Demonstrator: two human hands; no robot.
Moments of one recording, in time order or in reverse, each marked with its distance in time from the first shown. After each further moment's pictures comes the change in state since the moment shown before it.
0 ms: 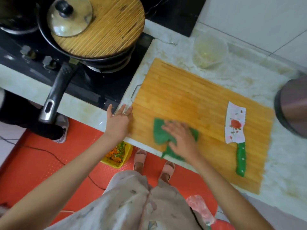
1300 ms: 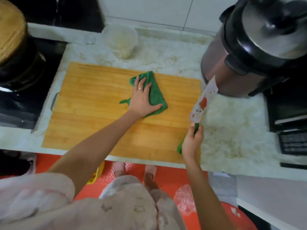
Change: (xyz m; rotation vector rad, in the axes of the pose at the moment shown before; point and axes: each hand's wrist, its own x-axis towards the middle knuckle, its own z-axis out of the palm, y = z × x) left_hand 0.093 0.313 -0.068 -0.474 0.421 0.378; right_hand -0.166 0.129 -0.073 0.706 1.023 1.064
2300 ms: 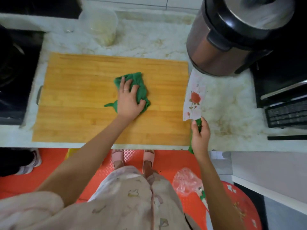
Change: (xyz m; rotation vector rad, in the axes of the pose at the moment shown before) left_hand -0.054 0.017 0.020 0.006 0.114 0.002; right_hand 0.000 0.036 -0.088 -0.117 -0.179 0.018
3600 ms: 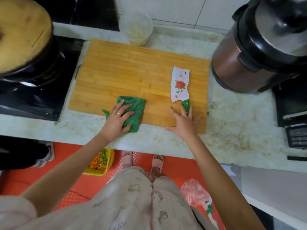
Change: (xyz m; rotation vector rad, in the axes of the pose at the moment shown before) left_hand -0.073 -0.135 -0.060 0.053 -0.152 0.269; right_hand 0.016 -0.086 0.113 -1.149 -0.560 -0.302
